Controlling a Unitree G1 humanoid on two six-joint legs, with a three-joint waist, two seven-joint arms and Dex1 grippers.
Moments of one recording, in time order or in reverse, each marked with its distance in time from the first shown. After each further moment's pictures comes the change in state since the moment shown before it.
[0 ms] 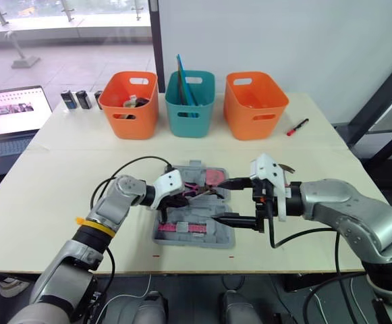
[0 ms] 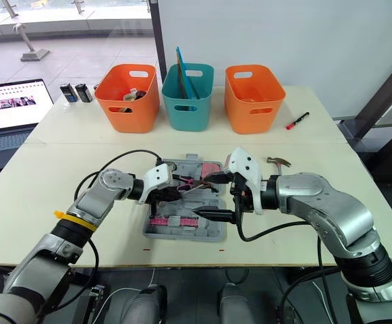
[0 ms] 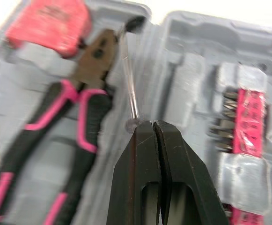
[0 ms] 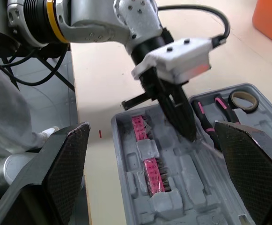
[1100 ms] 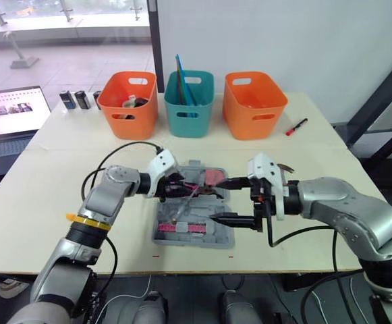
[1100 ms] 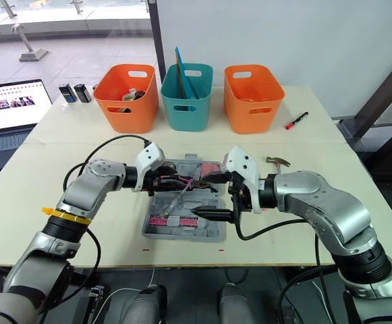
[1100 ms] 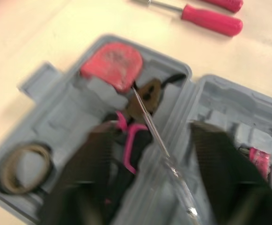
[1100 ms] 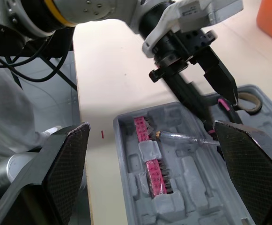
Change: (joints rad) left arm 0.022 -0.006 0.114 -0.205 -0.107 0.334 0.094; right arm -0.017 0.013 0.015 0.013 -0.007 0.011 0.012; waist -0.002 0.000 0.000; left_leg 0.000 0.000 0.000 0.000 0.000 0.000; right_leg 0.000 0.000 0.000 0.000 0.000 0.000
